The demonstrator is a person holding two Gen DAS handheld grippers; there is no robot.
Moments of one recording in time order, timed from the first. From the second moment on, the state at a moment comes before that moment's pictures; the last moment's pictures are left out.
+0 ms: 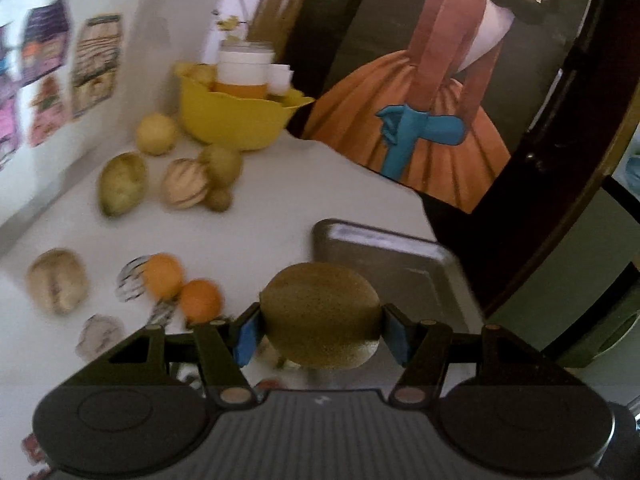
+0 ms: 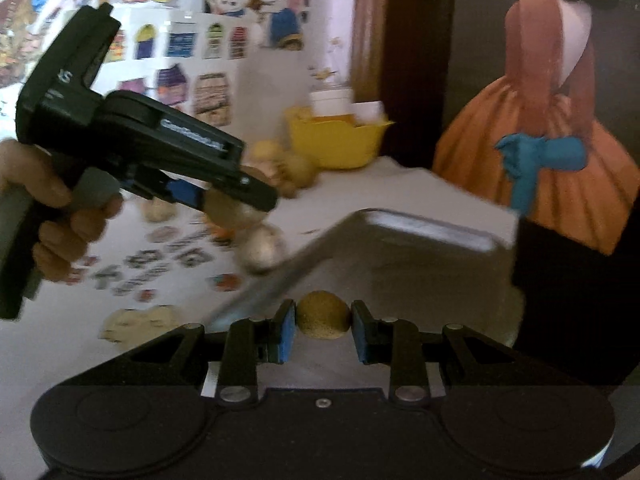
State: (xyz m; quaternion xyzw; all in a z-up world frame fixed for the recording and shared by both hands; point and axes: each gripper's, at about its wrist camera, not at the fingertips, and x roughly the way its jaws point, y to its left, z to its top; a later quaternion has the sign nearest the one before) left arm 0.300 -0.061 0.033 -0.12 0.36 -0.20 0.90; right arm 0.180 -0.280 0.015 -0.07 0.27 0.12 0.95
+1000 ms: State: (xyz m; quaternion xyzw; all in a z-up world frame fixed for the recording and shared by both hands) left arm 0.396 -0.153 -0.011 -0.07 0.36 -0.25 0.90; right arm 0.352 -0.364 -0.031 -0.14 0.27 0.08 0.95
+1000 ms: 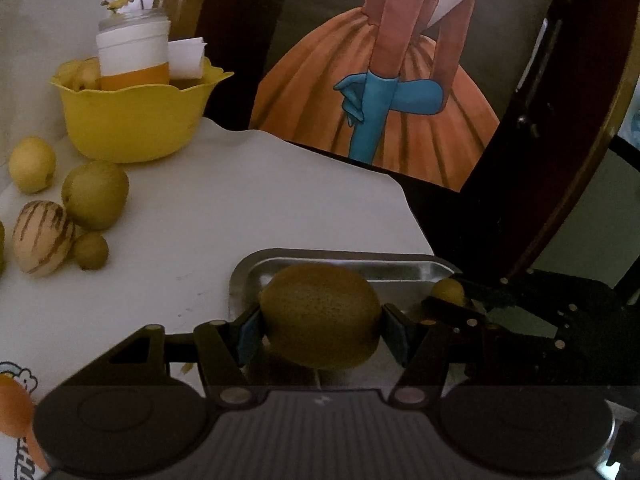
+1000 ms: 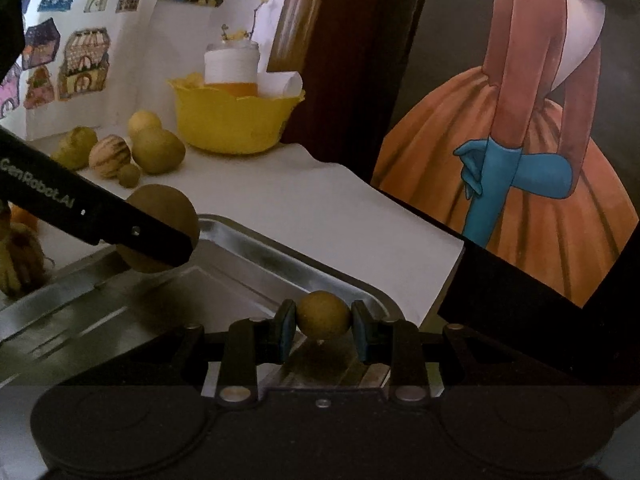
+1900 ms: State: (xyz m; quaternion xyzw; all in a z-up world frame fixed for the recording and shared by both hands) left arm 0.405 -0.158 -0.021 -0.06 0.39 -0.26 0.88; right arm 0.352 -0.360 -0.038 -0.16 0.27 0.07 0.95
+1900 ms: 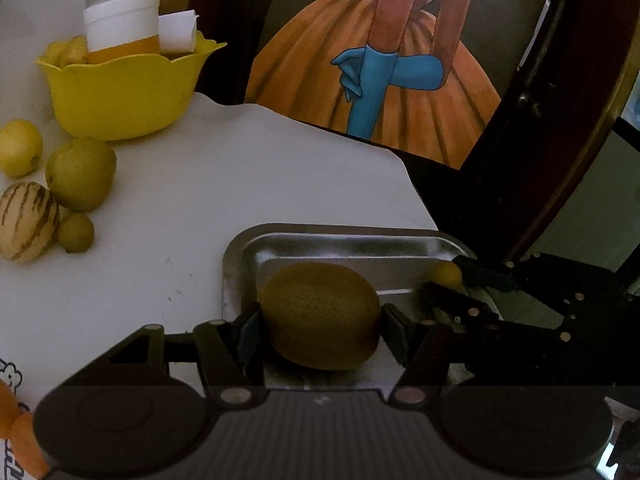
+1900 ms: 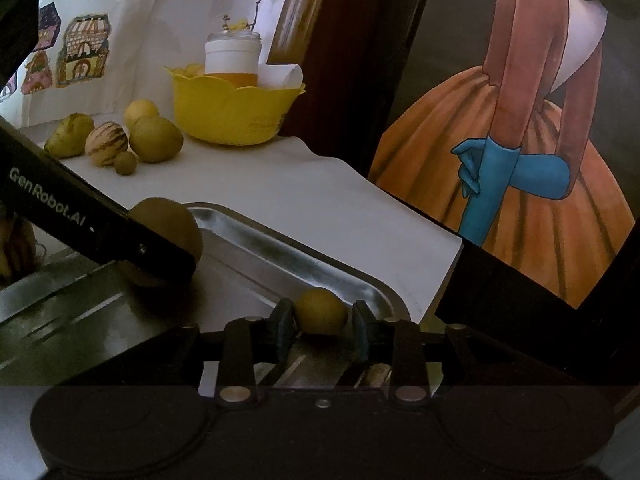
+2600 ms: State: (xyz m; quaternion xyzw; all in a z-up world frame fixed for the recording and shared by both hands) left arm 0.361 -0.126 0.031 -0.09 0.36 -0.22 0.90; right arm 0.289 -0.352 0.001 -0.15 0.24 0.09 0.96
